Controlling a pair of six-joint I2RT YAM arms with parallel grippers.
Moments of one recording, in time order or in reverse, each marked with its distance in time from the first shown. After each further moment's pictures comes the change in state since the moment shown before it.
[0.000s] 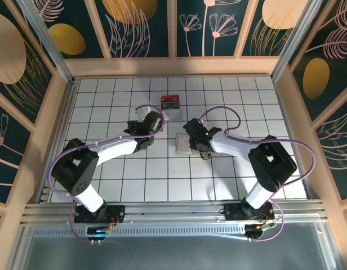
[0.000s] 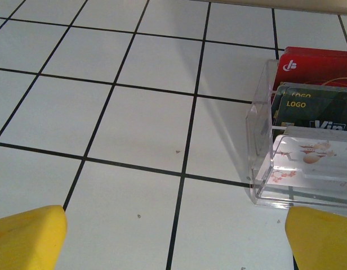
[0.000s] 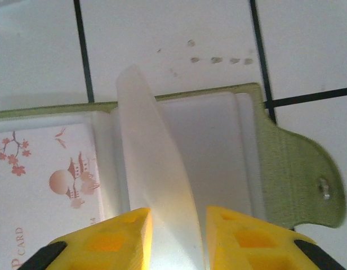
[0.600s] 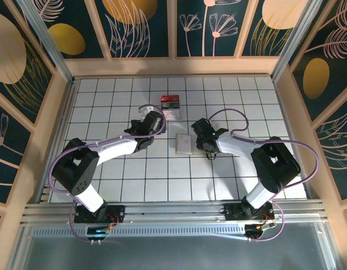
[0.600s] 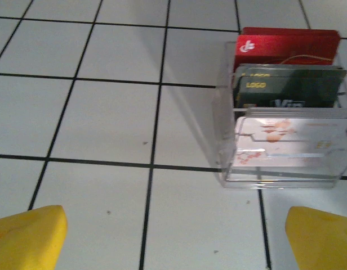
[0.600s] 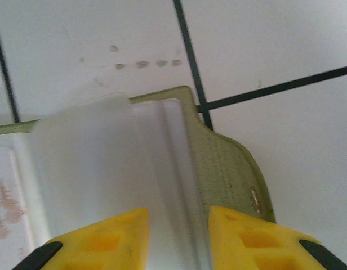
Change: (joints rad) left arm 0.000 0.004 0.000 0.041 0.131 0.067; right arm -0.087 -0.018 -0.077 0.035 -0.030 0.007
